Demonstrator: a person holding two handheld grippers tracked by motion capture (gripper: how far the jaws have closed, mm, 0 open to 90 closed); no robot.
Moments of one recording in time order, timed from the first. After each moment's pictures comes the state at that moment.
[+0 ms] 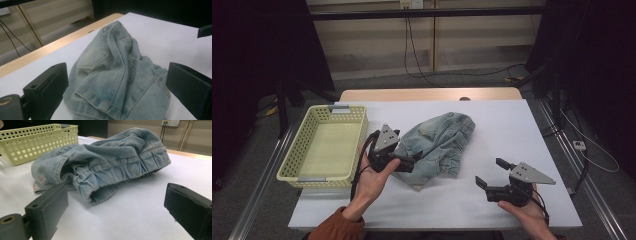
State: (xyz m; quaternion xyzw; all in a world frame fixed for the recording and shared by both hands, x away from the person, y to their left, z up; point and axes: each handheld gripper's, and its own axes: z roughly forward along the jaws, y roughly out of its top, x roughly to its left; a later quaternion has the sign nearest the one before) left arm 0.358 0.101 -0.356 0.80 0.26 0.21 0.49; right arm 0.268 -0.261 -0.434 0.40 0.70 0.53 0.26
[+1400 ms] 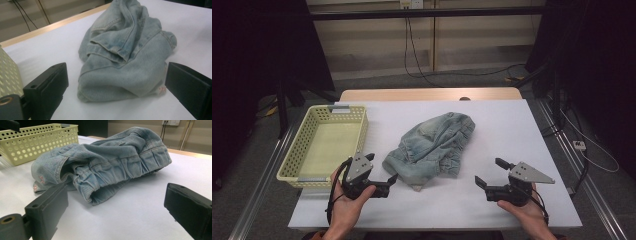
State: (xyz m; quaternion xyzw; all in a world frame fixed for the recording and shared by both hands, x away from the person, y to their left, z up) left arm 0.311 0.163 -0.388 0.80 0.31 0.22 0.47; right arm 0.270 -0.260 -0.434 0.40 0.70 0.53 0.26
